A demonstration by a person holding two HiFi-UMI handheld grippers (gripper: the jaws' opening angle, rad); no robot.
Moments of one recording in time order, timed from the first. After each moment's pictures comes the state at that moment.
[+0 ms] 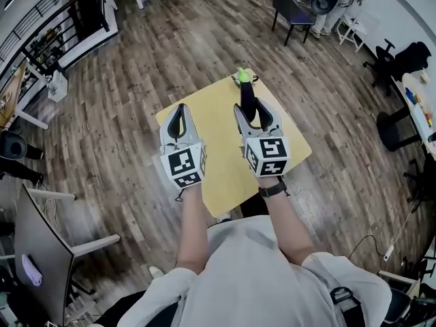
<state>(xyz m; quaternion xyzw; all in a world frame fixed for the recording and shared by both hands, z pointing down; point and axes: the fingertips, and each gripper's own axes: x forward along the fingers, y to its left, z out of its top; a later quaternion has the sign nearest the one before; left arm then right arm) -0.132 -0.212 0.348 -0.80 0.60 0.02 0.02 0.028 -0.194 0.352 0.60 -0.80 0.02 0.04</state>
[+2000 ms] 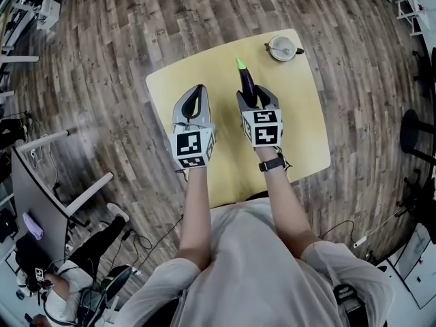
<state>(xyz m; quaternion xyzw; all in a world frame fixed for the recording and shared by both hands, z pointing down) -0.095 -0.383 0.578 -0.79 0.58 -0.11 -0.15 0.025 -0.381 0.661 0.48 -0.79 0.25 0.28</state>
